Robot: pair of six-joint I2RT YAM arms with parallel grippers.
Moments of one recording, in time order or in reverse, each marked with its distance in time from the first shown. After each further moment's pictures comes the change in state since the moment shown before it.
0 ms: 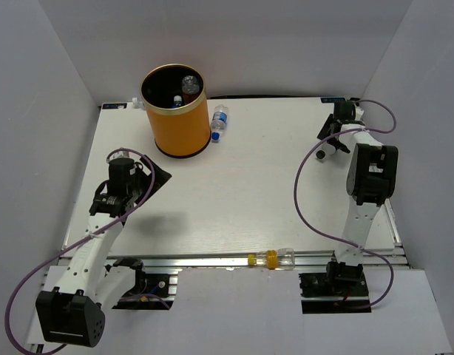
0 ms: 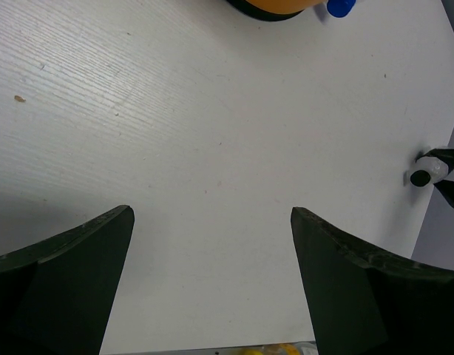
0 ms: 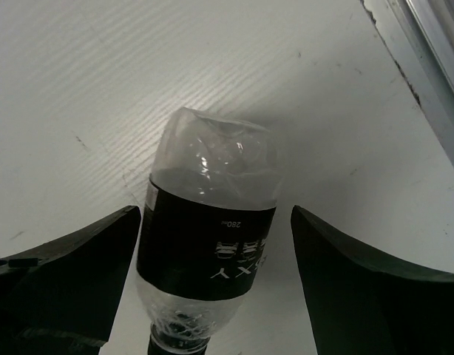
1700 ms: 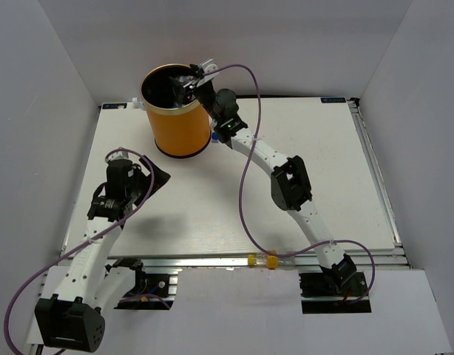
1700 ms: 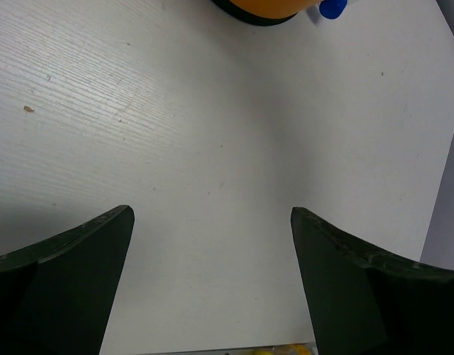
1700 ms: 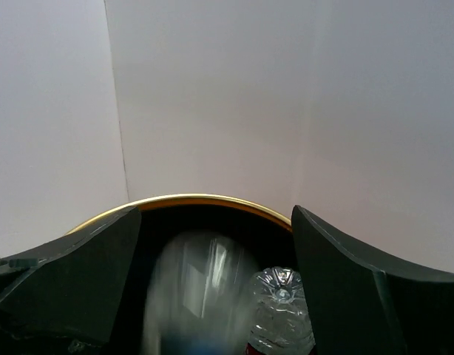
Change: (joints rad) left arm -0.001 -0.042 -0.001 -0.008 -0.010 0.043; right arm 0.787 0.429 0.803 0.997 -0.323 -0.417
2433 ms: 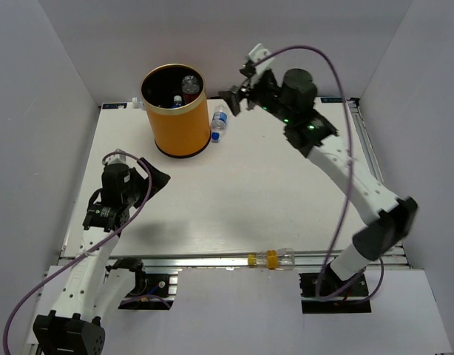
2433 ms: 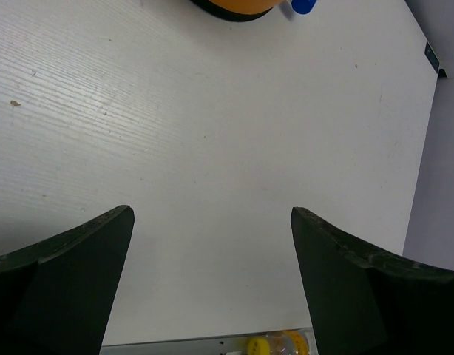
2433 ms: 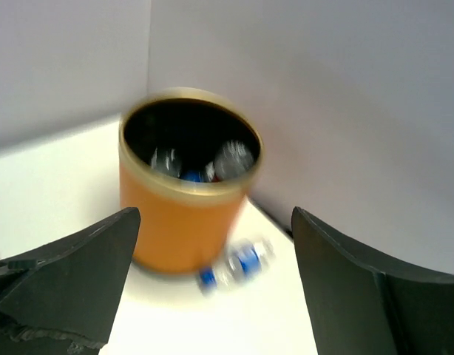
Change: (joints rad) left arm 0.000 -0.088 -0.002 -0.036 0.030 -0.001; right arm -0.072 -0.945 -0.711 -0.608 -0.186 -0.194
